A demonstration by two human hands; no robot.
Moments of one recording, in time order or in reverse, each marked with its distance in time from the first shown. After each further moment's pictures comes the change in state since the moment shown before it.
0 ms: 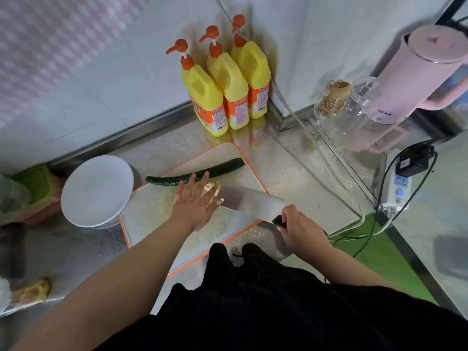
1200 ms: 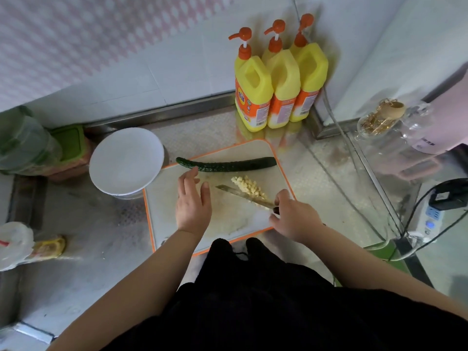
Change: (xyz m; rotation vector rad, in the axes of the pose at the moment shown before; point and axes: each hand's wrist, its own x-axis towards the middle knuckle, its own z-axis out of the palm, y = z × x) left_hand -0.053 -0.020 0.019 -0.901 0.833 -0.292; right_hand 0.056 -0.072 -0.002 -0.238 -0.151 -0.114
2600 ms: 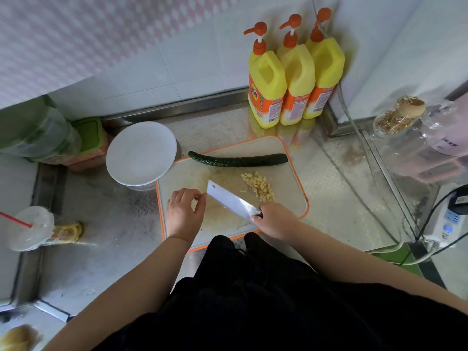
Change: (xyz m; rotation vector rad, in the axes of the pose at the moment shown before) left_hand -0.025 -0.052 -0.027 0.257 0.087 0.128; right_hand 0.025 -0.036 0.043 0.182 -0.240 -0.060
